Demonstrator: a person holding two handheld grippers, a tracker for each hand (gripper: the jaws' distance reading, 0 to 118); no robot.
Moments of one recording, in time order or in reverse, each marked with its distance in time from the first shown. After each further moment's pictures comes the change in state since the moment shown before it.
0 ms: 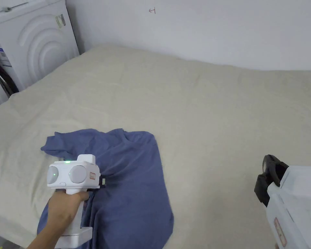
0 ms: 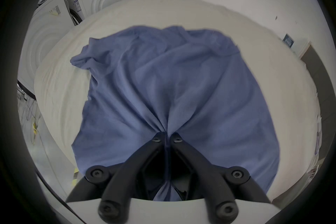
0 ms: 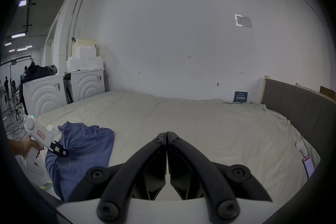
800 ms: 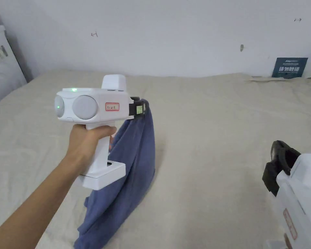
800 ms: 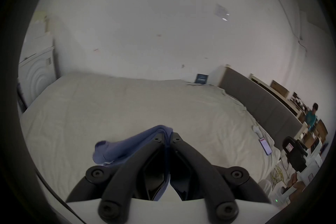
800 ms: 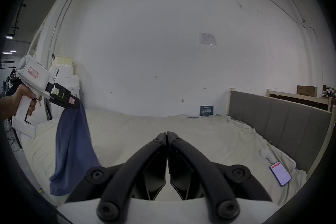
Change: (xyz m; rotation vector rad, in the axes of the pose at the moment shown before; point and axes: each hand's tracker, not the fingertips) left arm 0.269 0.092 0.195 0.400 -0.567 -0.378; right arm 0.114 0.021 0.101 0.141 -0.222 -0.027
